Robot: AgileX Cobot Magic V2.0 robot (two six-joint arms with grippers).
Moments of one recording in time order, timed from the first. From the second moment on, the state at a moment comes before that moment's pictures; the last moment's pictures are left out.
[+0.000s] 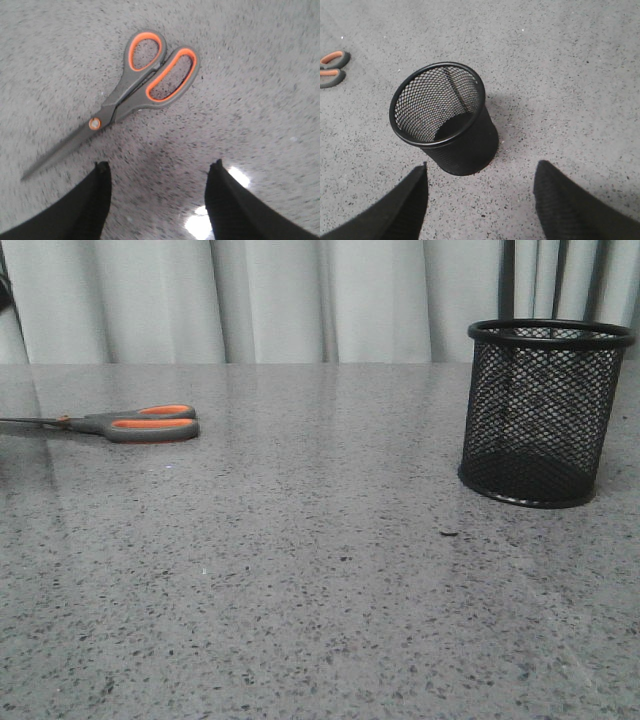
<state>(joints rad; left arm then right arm) -0.03 1.49 -1.33 -0.47 1.12 0.98 0.01 0.72 -0.76 0.38 0.77 -0.22</state>
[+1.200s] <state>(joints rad) -0.09 1.93 -1.59 -0.44 1.16 1.55 0.01 0.72 -0.76 0.38 0.79 -0.24</state>
